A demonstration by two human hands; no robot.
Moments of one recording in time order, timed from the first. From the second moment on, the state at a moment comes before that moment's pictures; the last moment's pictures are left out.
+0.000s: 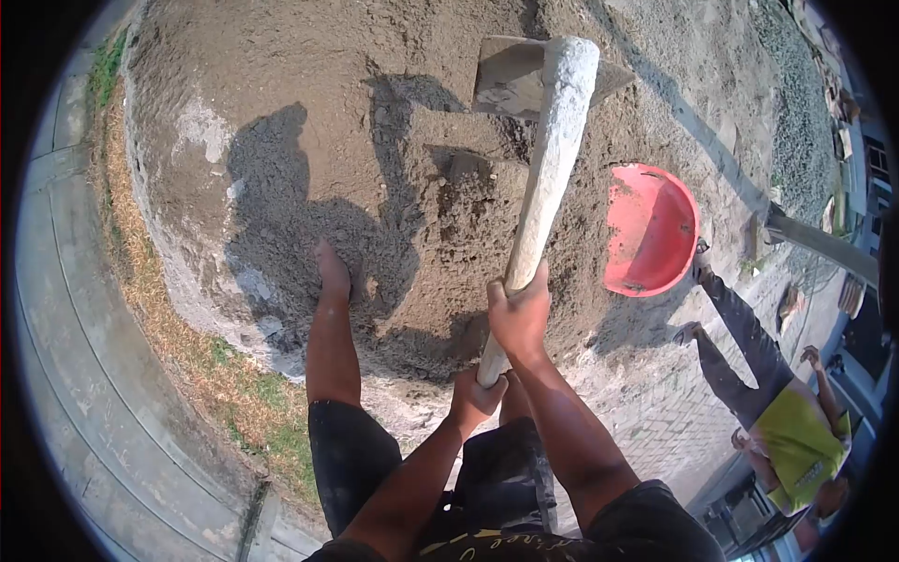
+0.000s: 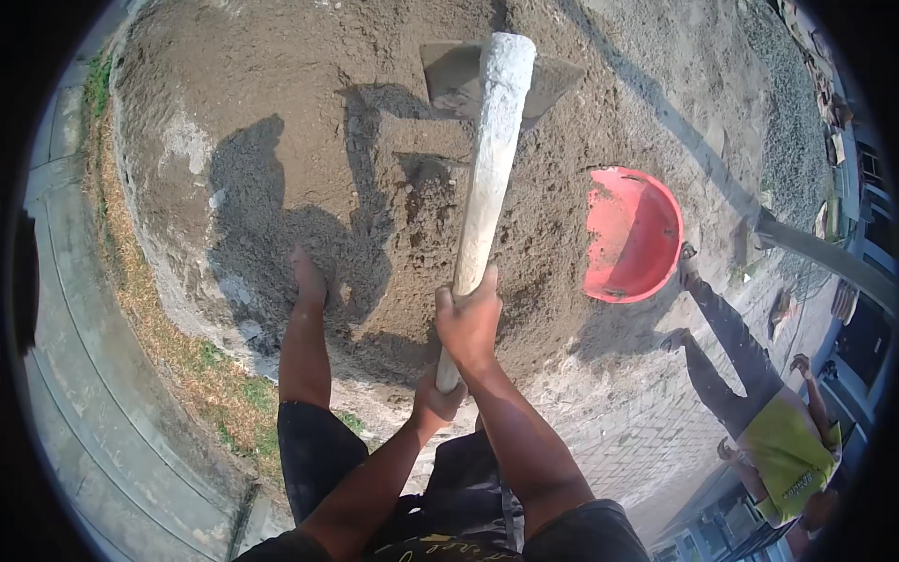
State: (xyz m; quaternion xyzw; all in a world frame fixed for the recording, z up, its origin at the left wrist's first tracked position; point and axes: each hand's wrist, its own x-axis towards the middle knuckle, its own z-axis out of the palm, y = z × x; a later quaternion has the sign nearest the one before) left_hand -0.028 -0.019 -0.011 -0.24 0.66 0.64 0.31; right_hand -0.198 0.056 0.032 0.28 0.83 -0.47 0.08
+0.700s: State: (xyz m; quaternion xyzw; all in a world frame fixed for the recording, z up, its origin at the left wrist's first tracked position) left_hand -0.015 0.032 0.039 -0.40 0.47 0.62 0.49; right_hand -0.137 0.136 -0.123 0.34 0.74 -0.42 0.40
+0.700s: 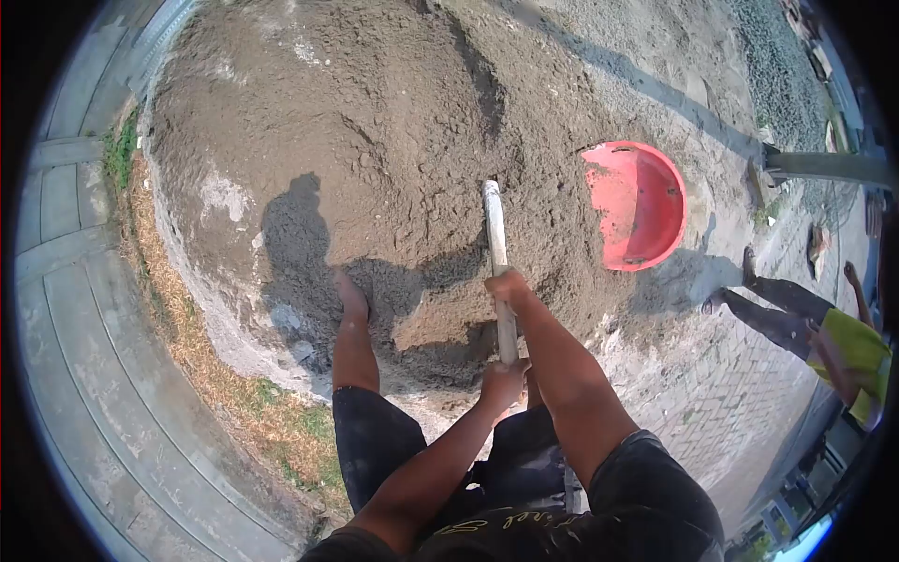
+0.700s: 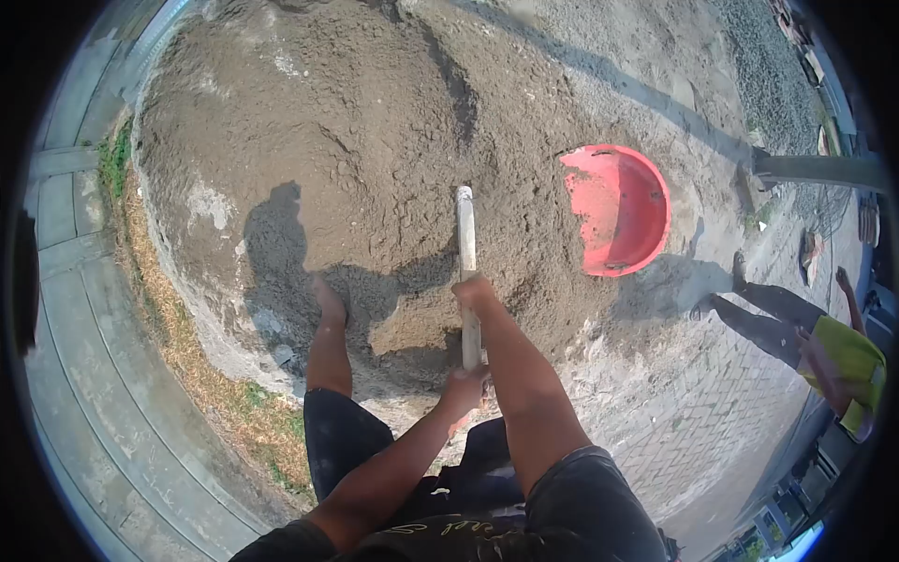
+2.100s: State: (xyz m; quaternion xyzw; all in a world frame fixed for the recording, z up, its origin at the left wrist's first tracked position) left_hand -0.070 0.109 0.303 -0.03 0.49 0.35 0.80; right_hand 0.009 0.275 0.189 0.67 0.32 -0.67 -0.05
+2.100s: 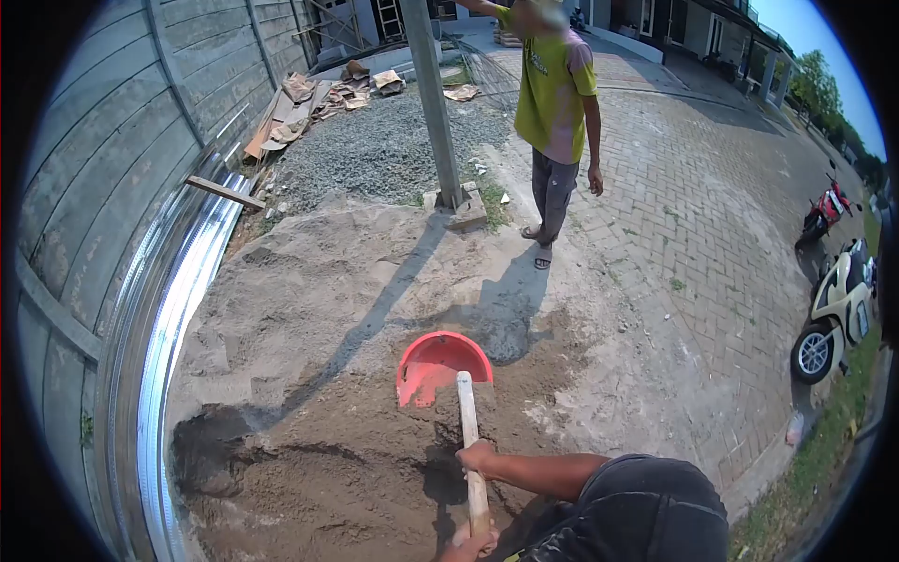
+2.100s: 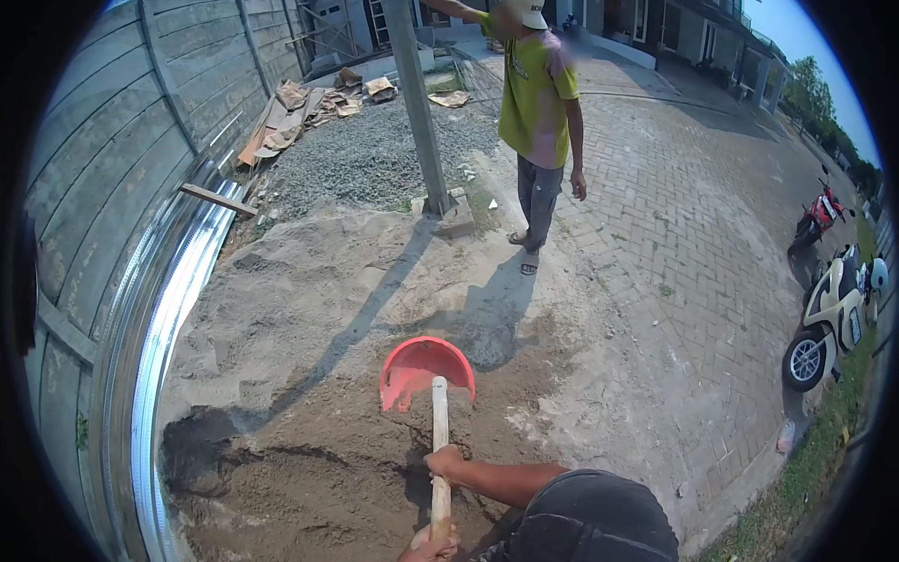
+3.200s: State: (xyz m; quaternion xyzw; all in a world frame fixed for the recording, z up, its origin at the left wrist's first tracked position) left_hand 0.058 -0.011 -0.053 -0.27 0.70 0.40 0.53; right_hand -0.051 0.120 -0.201 0.48 0.68 -0.49 0.26
